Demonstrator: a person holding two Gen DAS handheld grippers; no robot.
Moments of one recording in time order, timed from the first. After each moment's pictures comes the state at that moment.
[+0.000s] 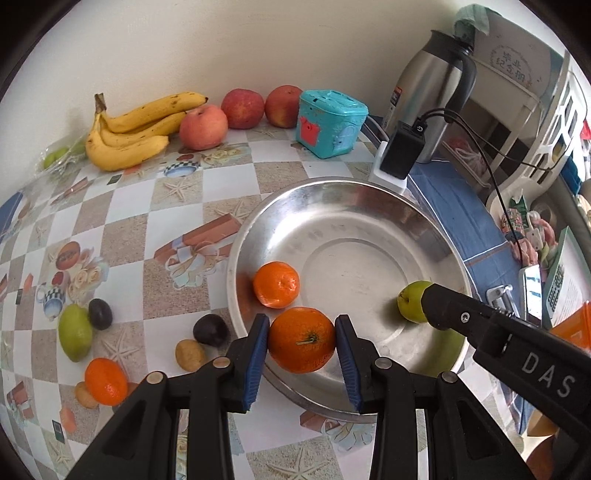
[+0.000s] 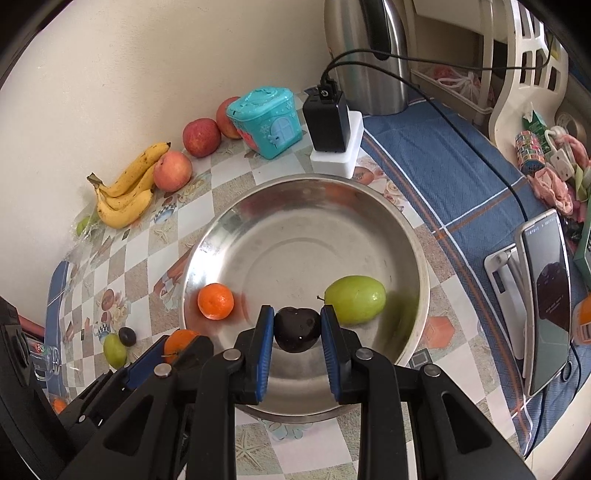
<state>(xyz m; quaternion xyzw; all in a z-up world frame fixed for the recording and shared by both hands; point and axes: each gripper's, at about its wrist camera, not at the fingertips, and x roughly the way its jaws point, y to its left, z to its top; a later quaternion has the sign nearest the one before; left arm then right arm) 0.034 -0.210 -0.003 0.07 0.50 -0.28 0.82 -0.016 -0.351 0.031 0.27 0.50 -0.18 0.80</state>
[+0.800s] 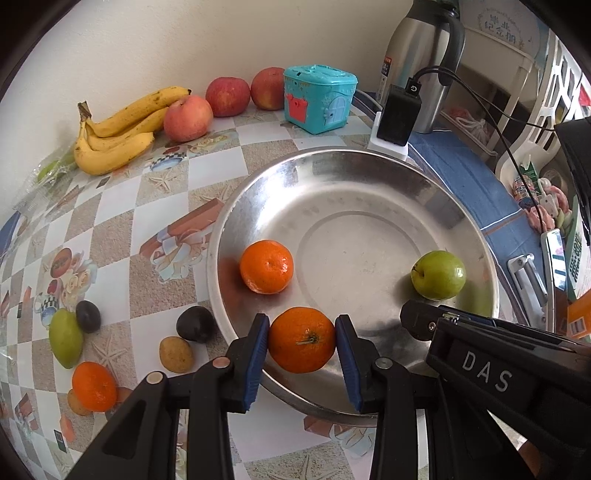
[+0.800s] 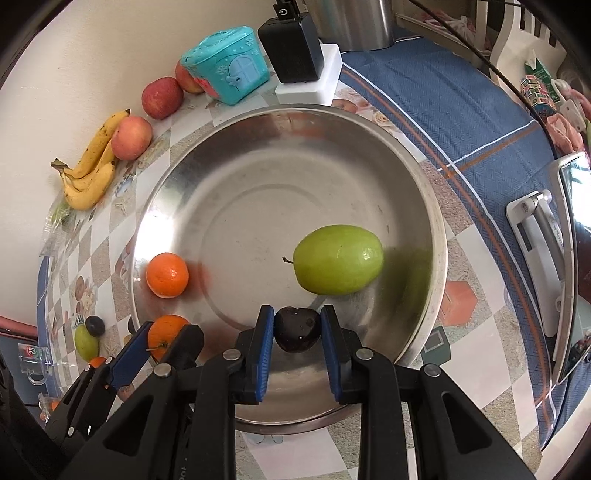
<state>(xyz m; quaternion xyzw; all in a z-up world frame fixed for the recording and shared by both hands) 0.026 -0.225 -0.029 0.12 0.50 -0.28 0.81 -0.013 -0.361 -0.022 0.30 0.56 -0.19 0.75</state>
